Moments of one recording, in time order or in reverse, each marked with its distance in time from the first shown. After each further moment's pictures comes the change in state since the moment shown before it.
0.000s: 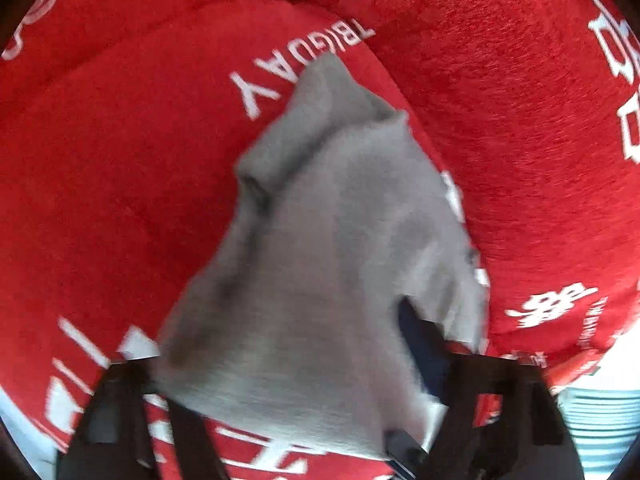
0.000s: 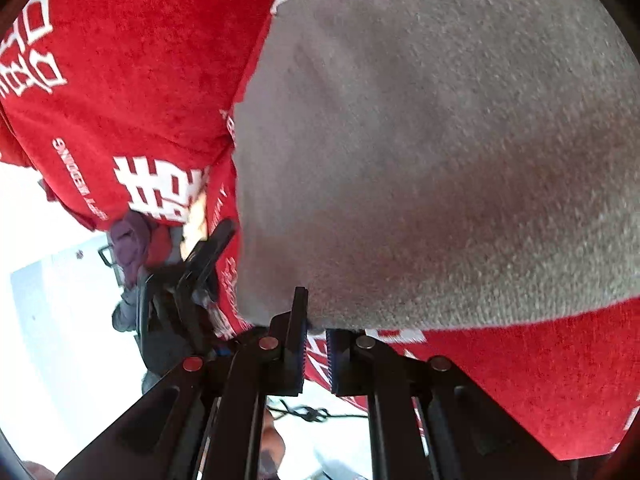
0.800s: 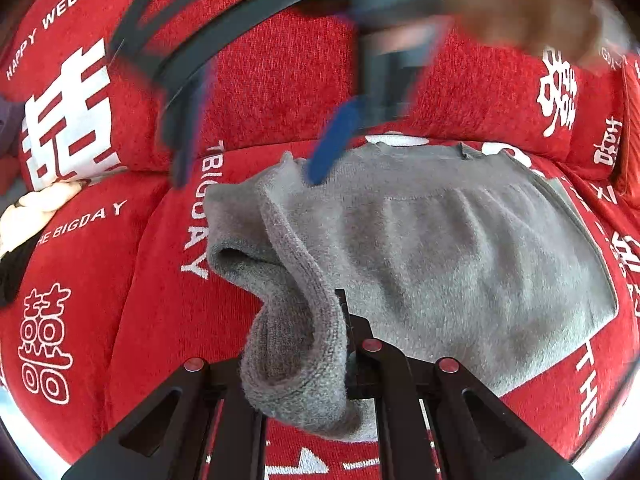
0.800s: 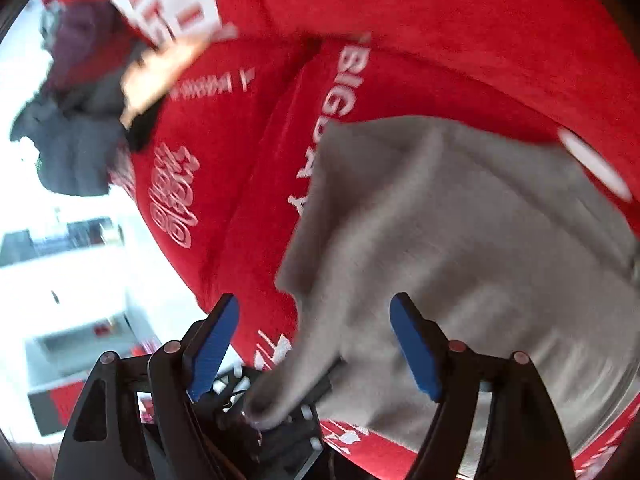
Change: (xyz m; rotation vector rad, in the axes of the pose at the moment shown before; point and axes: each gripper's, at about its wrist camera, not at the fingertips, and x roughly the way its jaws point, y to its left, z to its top) left arm -0.011 -0.085 -0.053 0.942 -0.239 0.314; right arm 0.153 0.216 0.099 -0.684 0.541 -0.565
